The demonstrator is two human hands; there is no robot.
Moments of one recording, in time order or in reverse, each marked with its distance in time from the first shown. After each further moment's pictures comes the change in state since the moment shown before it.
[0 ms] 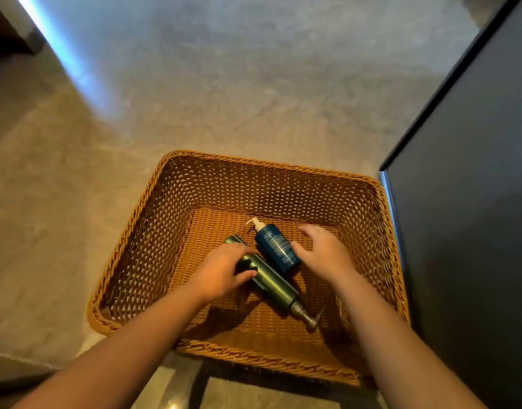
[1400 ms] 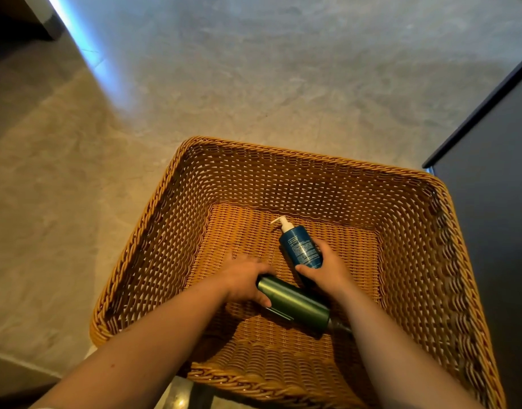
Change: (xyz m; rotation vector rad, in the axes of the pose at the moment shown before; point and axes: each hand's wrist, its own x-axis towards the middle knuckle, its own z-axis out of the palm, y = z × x) left_hand 0.036 -0.054 0.033 0.227 -0.439 -0.094; right_hand 0.041 0.022 0.096 0.416 -0.081 0.204
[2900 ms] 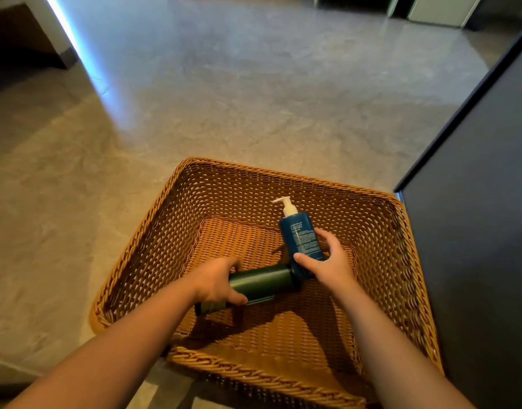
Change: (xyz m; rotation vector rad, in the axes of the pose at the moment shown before) left_hand -0.047 0.006 -0.027 -0.359 0.151 -0.134; right_hand -0.042 -0.036 -0.054 0.298 0.159 -0.170
